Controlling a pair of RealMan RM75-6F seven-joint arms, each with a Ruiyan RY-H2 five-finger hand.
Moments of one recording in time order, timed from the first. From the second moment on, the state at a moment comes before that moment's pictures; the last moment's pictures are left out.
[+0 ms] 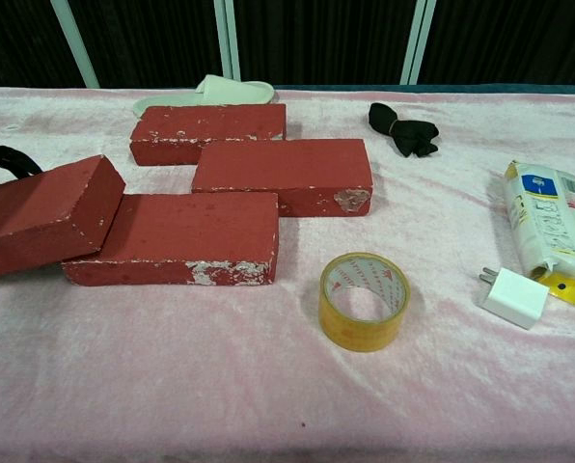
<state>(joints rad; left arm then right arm) -0.64 -1.09 -0.02 -1.58 1.12 0.69 0.04 0.08 -1.15 0.08 -1.71 -1.37 1.44 -0.23</state>
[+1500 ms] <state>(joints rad) -0.66 -1.08 -0.06 -1.54 1.13 0.77 0.11 0.08 -1.15 0.08 -1.72 -1.36 1.44 -0.24</state>
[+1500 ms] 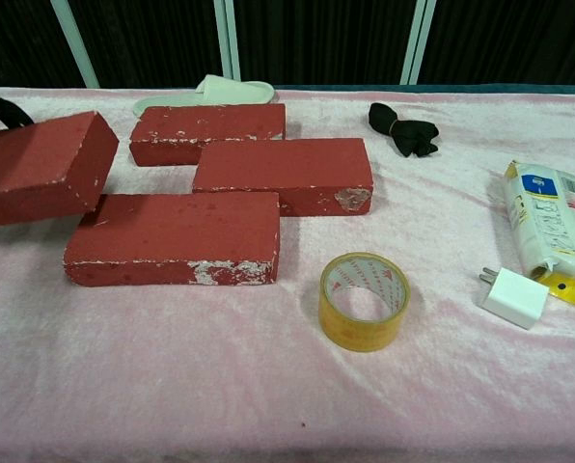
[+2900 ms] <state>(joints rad) -1.24 -1.23 0.14 -1.38 0.30 0.54 0.51 0.08 -1.15 0.09 -1.72 -1.34 1.44 -0.24</state>
